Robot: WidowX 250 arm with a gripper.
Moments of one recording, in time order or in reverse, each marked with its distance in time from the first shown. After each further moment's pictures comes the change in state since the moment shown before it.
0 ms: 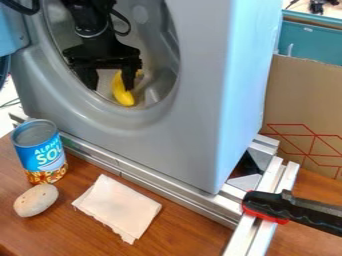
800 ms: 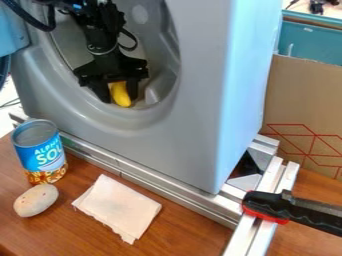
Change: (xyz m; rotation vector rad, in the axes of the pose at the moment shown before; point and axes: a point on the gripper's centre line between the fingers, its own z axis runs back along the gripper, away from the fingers) arm -0.007 -0.005 -0.029 0.012 0.030 0.180
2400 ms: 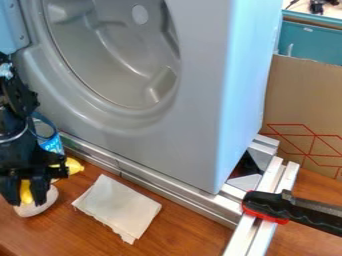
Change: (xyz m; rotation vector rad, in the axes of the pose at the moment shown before) arm -0.150 0.108 0.029 0.157 0.279 -0.038
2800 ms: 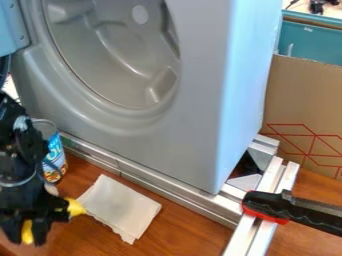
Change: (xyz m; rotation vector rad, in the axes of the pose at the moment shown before) arm -0.025 0.005 -0.048 0.049 0.091 -0.087
